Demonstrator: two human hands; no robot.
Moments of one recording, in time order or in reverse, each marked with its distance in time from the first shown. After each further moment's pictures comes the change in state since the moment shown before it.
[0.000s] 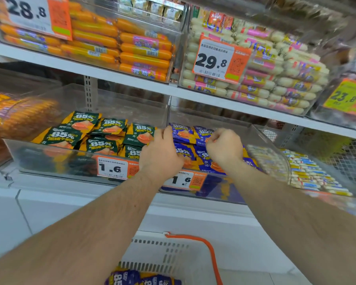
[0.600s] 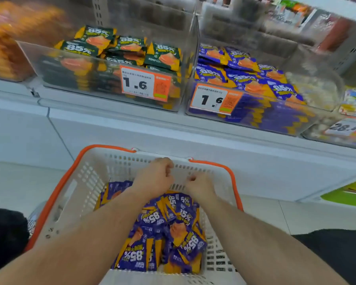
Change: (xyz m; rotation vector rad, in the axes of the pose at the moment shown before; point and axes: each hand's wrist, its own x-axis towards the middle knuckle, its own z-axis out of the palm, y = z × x) left_hand -0.186 -0.124 0.087 -0.199 -0.526 -0.163; right_hand -0.259 0.065 0.160 0.165 -0.711 0.312
